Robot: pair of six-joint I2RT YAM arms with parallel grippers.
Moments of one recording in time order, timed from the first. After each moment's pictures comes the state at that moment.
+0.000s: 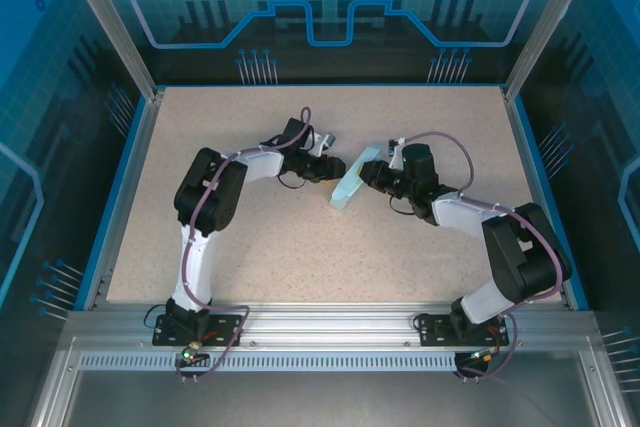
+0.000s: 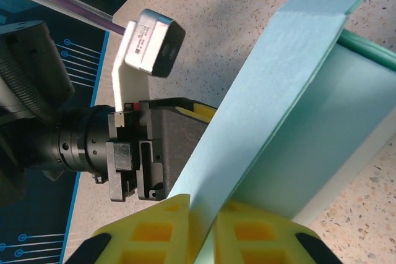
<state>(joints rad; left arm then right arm) -0.40 2.18 1.42 -0.14 0.68 -0.46 0.36 1.55 0.72 0.31 -0.39 0.80</state>
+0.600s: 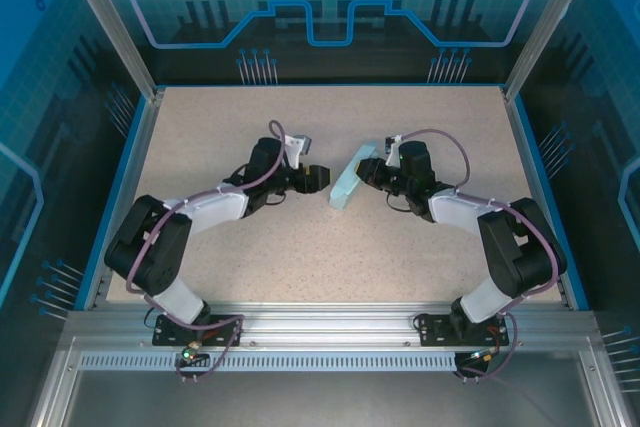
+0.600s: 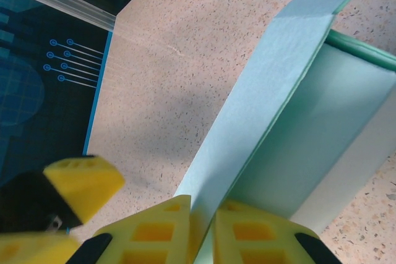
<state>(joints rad) -0.47 1.61 0.84 0.24 0.38 -0.41 0.37 1.59 0.75 0.33 -0.39 0.80</state>
